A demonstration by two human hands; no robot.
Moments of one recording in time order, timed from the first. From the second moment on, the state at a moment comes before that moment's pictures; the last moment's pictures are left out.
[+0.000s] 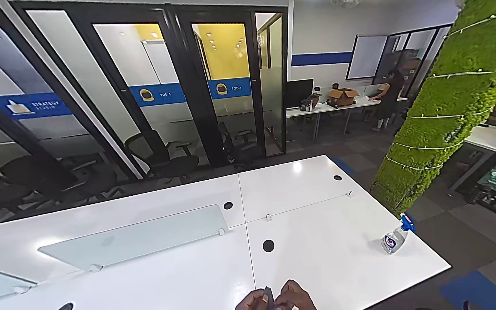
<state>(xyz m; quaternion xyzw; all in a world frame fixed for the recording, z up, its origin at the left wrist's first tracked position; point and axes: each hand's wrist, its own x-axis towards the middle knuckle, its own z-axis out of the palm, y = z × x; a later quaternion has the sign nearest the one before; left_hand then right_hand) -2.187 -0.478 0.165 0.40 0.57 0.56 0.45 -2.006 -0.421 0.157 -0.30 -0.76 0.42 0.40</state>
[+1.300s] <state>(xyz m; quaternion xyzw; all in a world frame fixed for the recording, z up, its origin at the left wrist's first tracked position) -2.234 -0.493 0.154 0.55 0.70 0.27 0.37 -1.974 -0.388 0.154 -0.30 -0.75 0.30 0.50</state>
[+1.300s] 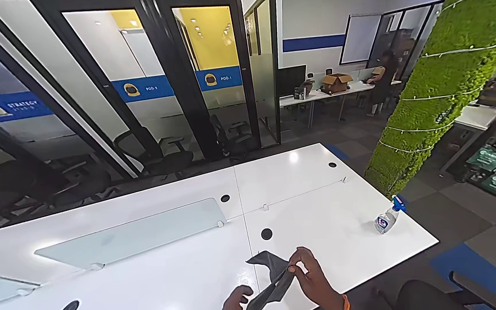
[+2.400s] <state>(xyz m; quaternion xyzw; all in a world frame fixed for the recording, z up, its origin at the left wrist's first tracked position) -2.254 -0.482 0.202 0.49 0.68 0.39 0.37 -1.954 -0.389 0.160 -0.21 -0.87 0.32 0.31</state>
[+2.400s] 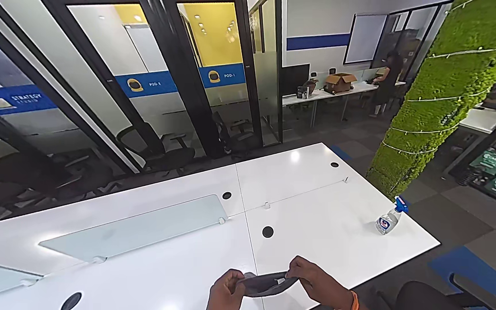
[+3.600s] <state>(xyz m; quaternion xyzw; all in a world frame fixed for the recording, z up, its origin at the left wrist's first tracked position) -2.259 -0.484 0.198 0.68 0.58 0.31 0.31 -1.954 -0.390 0.160 -0.22 -0.88 0.33 0.26</state>
